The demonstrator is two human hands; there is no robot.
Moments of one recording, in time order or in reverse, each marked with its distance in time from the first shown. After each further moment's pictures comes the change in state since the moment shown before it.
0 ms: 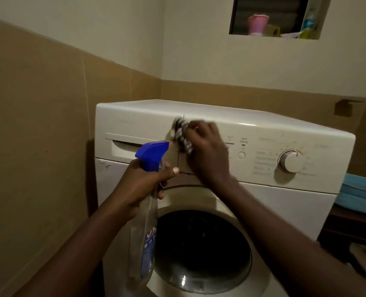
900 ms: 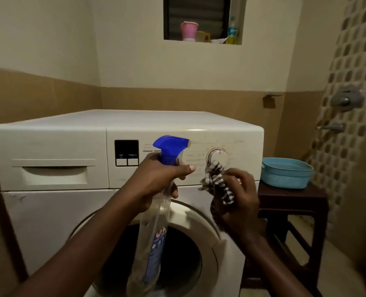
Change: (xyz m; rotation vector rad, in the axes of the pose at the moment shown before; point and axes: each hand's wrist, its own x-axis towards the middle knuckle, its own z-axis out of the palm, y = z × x) left_hand 0.008 0.045 0.137 0.100 -0.408 0.076; right_hand -0.131 0.089 -0.121 0.047 0.228 0.340
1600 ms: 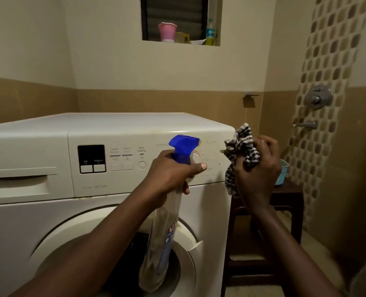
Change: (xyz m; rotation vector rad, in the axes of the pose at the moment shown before) left_hand 0.032 0.007 0.077 0.056 -0.058 0.055; right_hand 0.063 0.058 -0.050 -0.193 0.258 0.241
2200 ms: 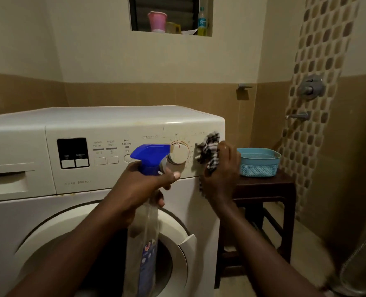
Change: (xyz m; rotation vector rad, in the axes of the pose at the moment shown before) left_hand -0.028 -0.022 -0.013 -0.090 0.035 -0.091; right_hand -0.046 0.021 0.053 -0.057 -0.119 0.029
